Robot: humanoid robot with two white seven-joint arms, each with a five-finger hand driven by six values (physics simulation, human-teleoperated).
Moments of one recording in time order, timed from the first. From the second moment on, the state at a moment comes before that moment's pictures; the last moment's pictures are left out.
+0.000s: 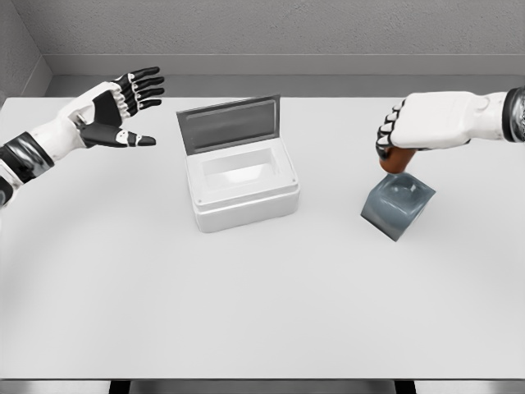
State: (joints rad) left arm -0.59 0.62 -0.47 -1.21 0.79 -0.03 -0.61; right arm -1.06 -0.98 0.96 -1.62 0.47 -0.61 0.61
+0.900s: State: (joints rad) left arm -0.59 0.62 -0.47 -1.21 0.79 -0.04 -0.61; right arm -1.12 -0.81 0.96 -1.57 0.48 -0.61 0.61
